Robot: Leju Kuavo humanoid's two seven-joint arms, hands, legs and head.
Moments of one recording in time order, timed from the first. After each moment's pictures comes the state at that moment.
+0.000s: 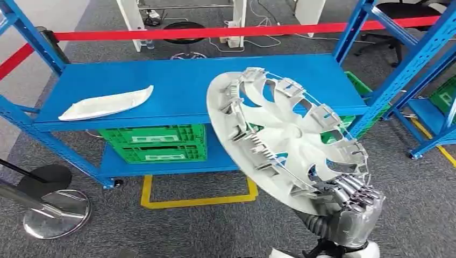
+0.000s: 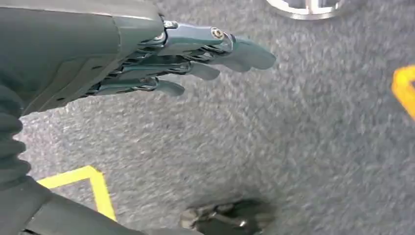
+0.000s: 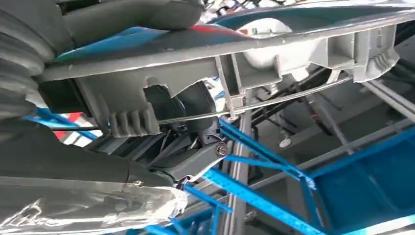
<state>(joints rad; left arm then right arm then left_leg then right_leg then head) -0.02 -0.03 -0.25 -0.18 0.08 0.27 -0.44 0.30 0.24 0.15 -1.96 0.97 -0.68 -0.69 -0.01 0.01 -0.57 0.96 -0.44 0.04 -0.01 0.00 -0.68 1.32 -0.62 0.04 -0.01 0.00</state>
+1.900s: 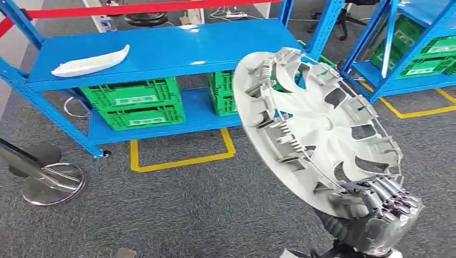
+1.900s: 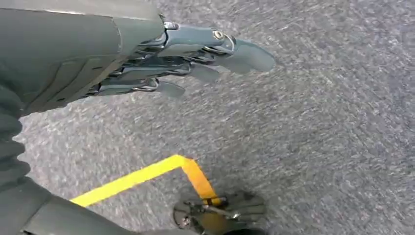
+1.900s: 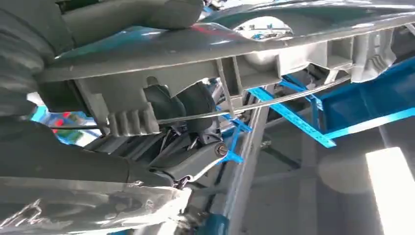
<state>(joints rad) -0.03 -0.02 -0.26 -0.17 0.08 0.27 -0.44 0.34 0.32 0.10 -2.10 1.06 -0.68 -0.69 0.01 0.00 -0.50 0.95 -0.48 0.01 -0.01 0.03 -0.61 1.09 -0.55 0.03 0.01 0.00</state>
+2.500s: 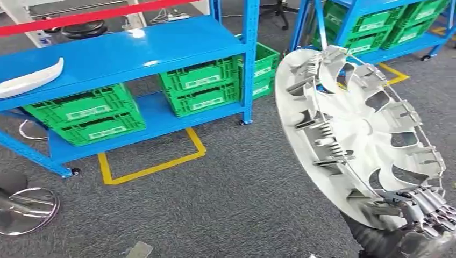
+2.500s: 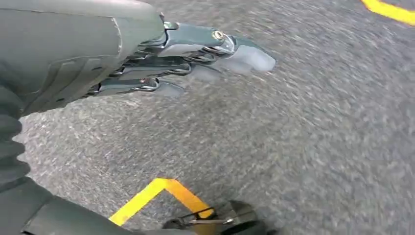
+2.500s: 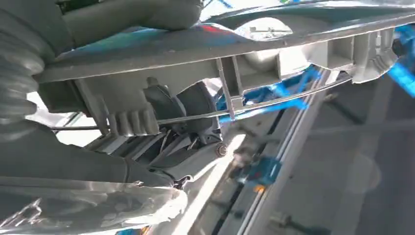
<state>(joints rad) -0.06 -0.03 -0.32 -0.17 -0.01 0.31 -0.41 0.42 0.34 0.01 -2.21 1.06 -0.68 -0.69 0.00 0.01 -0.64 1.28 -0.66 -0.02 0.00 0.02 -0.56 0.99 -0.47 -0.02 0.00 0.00</state>
